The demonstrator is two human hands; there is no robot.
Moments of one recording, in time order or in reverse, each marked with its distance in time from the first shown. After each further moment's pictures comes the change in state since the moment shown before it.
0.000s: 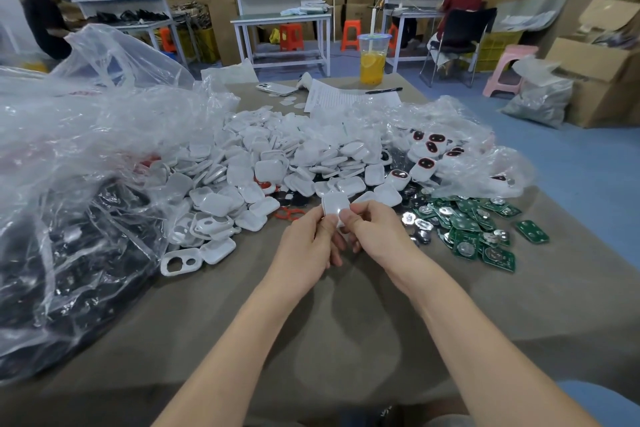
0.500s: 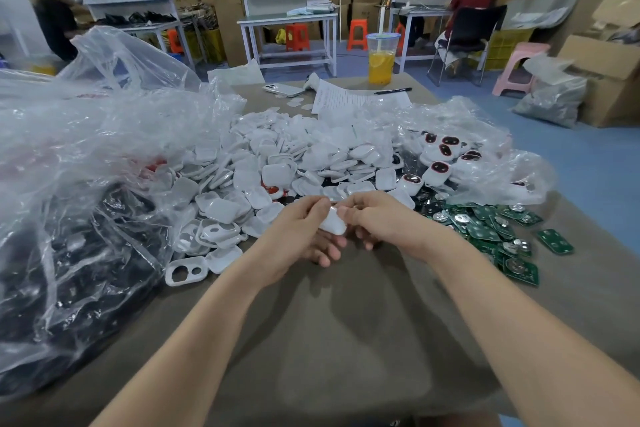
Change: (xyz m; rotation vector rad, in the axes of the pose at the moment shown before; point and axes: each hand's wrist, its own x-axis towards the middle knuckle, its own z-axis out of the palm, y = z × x) left_hand 0.027 0.010 -0.037 -0.321 -0.190 -0.260; right_hand 0.034 -0.026 -0.009 -0.209 -0.338 0.014
